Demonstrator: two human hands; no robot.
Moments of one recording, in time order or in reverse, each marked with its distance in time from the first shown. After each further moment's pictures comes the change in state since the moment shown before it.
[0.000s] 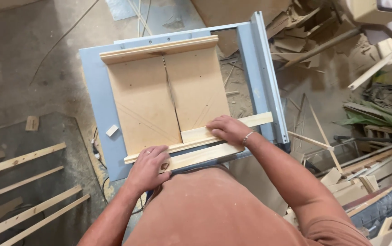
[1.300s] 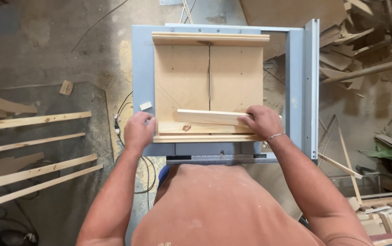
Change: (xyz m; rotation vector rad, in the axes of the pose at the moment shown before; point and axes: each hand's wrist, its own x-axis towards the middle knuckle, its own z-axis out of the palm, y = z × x) left_hand -0.002 -0.119 0.002 -0.223 0.369 -0.610; right_hand 0.020 -0.007 -0.008 -0.255 0.316 0.337
